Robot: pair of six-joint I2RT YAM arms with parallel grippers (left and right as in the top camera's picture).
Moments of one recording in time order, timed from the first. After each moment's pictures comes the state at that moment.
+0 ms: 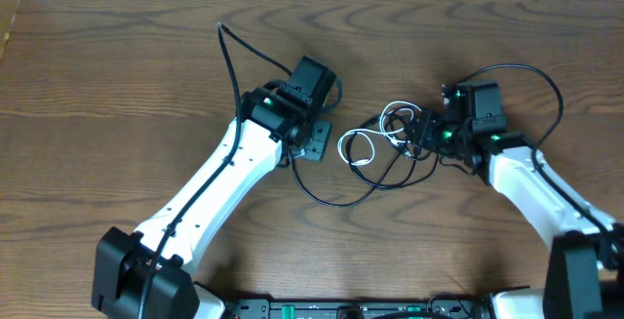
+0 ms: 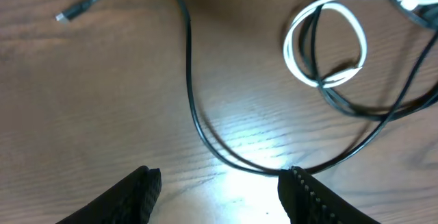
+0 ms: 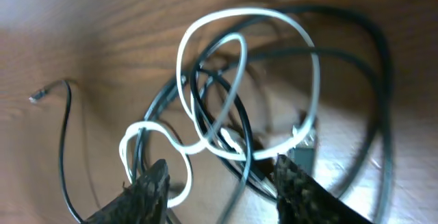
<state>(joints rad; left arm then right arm) -0.54 1.61 1.32 -1.01 -0.06 -0.22 0.17 1.56 0.83 -0.24 -0.33 0.59</state>
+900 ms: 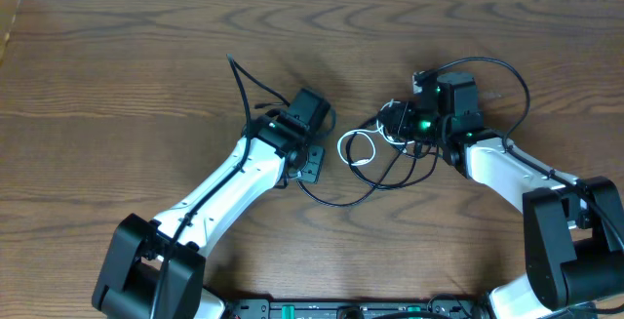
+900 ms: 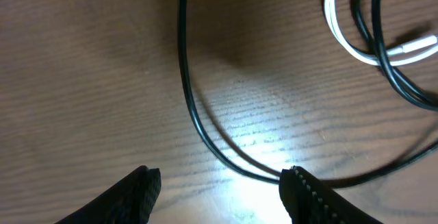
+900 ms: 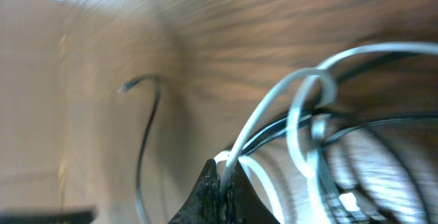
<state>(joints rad) -0.54 1.61 1.07 -0.81 -0.06 -0.26 0.23 1.72 0.83 0.12 -0.59 0.66</state>
